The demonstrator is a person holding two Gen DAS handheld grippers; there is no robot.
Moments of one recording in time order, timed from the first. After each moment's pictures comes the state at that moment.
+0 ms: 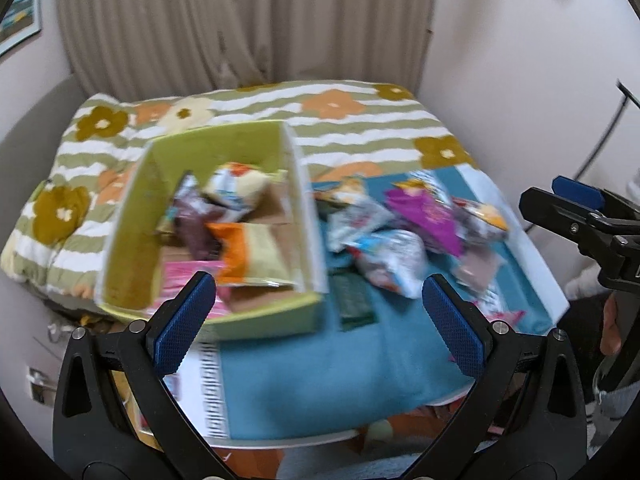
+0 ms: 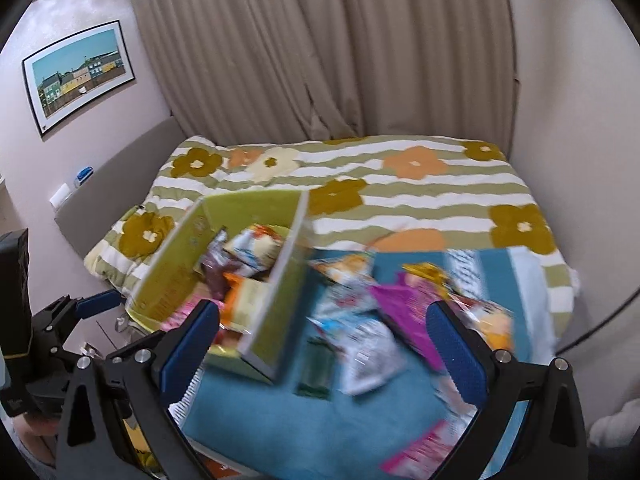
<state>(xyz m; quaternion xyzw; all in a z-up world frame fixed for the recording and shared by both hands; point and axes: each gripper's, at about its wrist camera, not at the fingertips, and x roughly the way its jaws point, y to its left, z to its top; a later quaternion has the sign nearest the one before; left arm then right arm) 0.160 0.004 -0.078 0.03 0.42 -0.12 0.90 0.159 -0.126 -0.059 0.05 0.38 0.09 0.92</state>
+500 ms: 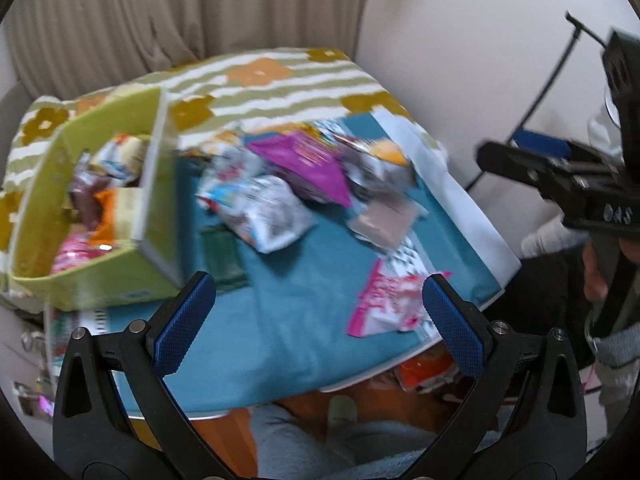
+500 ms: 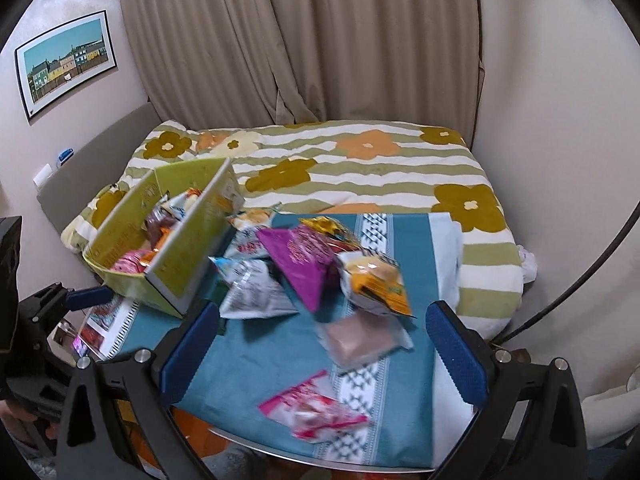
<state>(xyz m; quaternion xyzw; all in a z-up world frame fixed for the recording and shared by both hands) 0.116 -0.124 -0.132 0.04 0.46 -0.20 0.86 0.114 -0.246 -0.090 0.02 0.40 0.08 0.91</state>
